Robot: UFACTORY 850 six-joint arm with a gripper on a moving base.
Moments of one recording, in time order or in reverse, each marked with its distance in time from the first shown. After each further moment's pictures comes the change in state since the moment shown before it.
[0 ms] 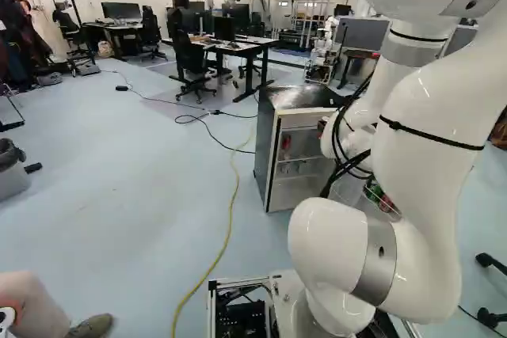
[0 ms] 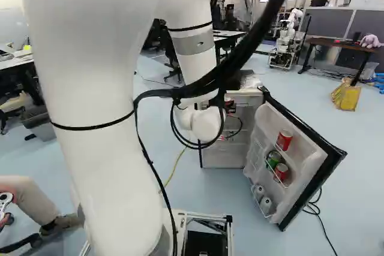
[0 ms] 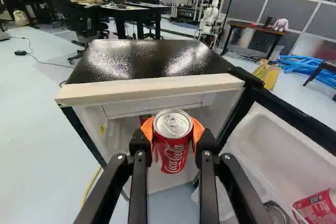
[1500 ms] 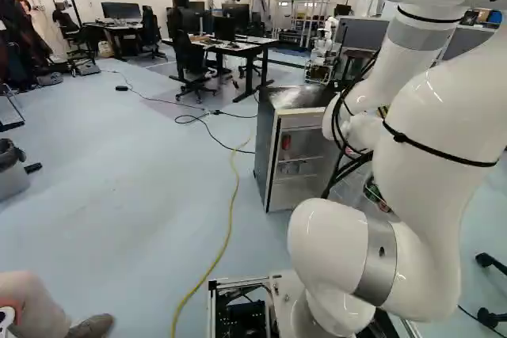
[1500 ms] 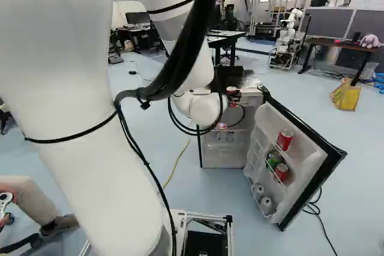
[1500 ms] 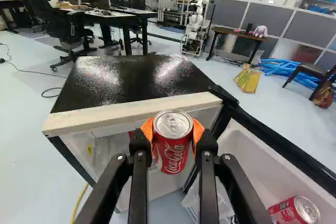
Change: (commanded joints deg) arm 1.6 6.0 -2.7 5.4 -7.9 0.0
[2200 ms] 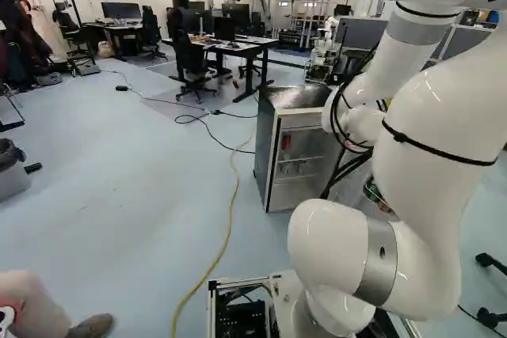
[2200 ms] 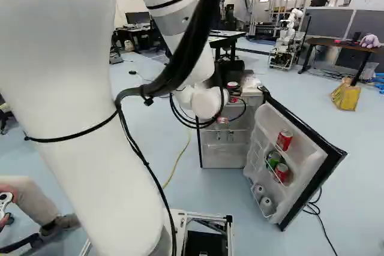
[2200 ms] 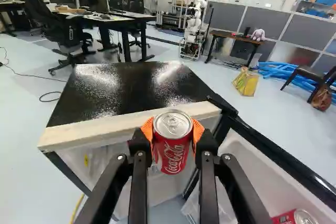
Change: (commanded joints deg) arm 1.1 0.3 -2.9 1.4 -1.7 0.0
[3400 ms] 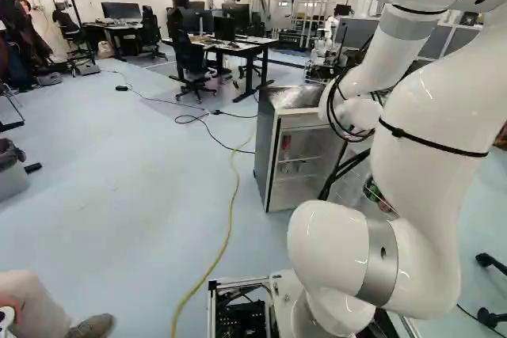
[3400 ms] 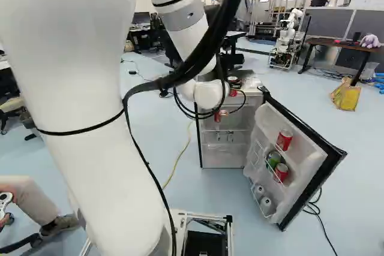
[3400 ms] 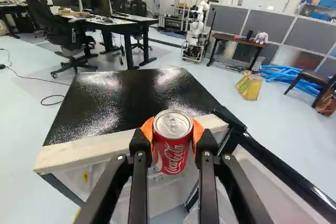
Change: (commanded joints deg) arm 2.4 -3.6 -5.7 1.2 -2.1 0.0
